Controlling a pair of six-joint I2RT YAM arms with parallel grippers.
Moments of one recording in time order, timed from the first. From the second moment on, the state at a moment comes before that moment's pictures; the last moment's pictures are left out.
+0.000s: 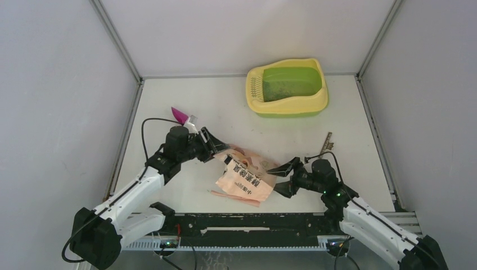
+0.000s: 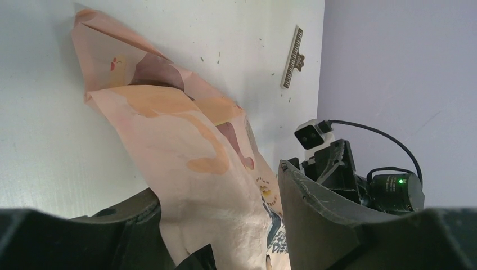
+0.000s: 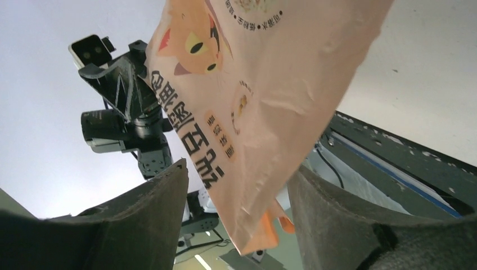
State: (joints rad) left arm -0.46 0.98 0.60 -0.12 0.34 -0.99; right arm 0.59 0.57 0.16 -0.06 -0.51 1.78
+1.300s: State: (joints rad) left arm -0.30 0.91 0.60 -0.17 0.37 -0.93; right arm 0.03 1.22 0.54 0.10 -0.99 1.32
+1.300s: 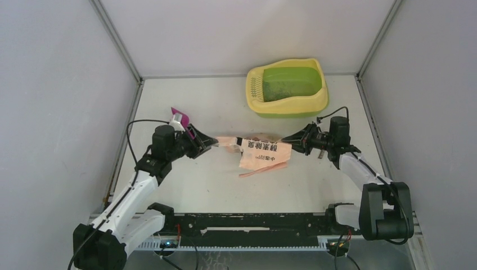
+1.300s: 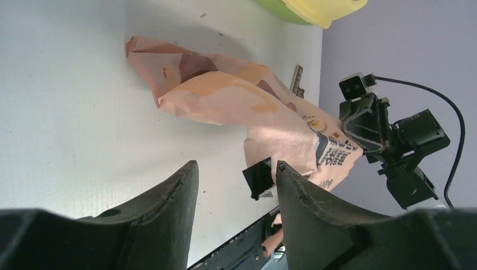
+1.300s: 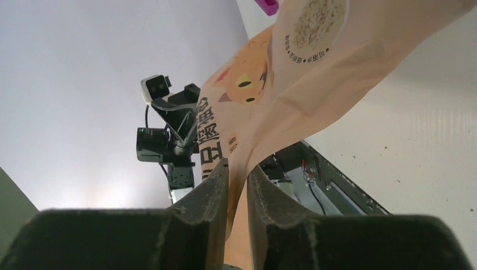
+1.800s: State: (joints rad) left arm -0.28 0.96 0.54 -0.05 0.42 -1.02; right arm 0.03 1.29 0.60 0.01 -1.00 1.16
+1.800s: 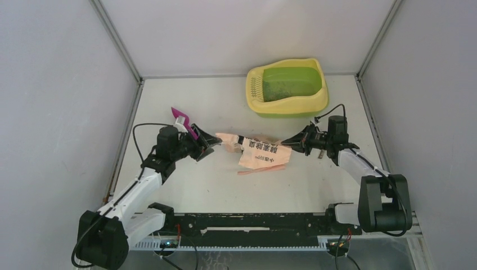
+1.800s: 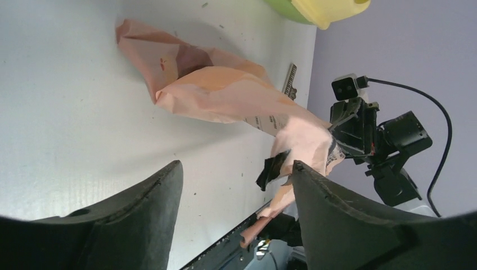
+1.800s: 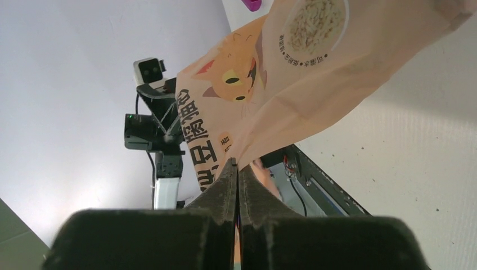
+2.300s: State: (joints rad) left arm -0.25 1.03 0.49 0.15 0.45 -1.23; right arm 0.02 1.31 0.58 0.04 -1.04 1.13
